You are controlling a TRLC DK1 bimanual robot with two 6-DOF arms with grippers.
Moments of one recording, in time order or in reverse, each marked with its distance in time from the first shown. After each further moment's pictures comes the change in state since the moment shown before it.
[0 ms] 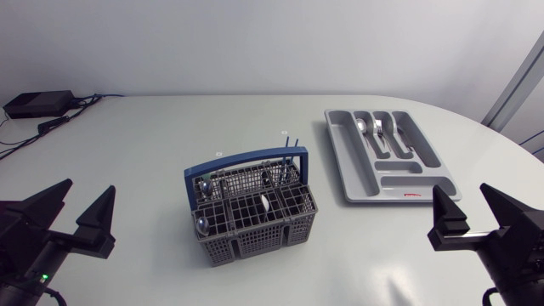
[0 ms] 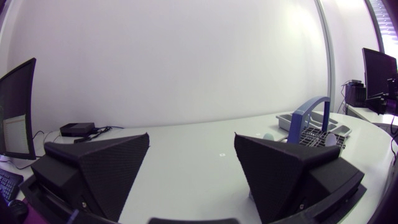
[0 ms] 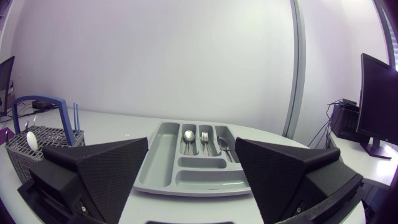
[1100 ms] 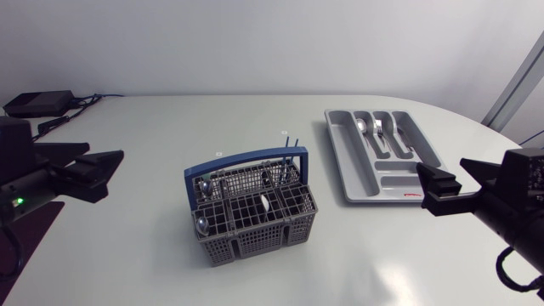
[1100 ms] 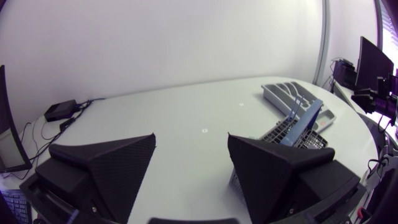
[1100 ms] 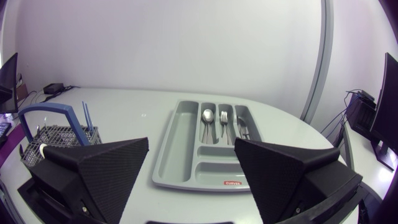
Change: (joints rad) left arm -0.101 0.634 0.559 -0.345 0.000 0.041; right arm 0.107 0.517 0.341 -0.099 0.013 0.034
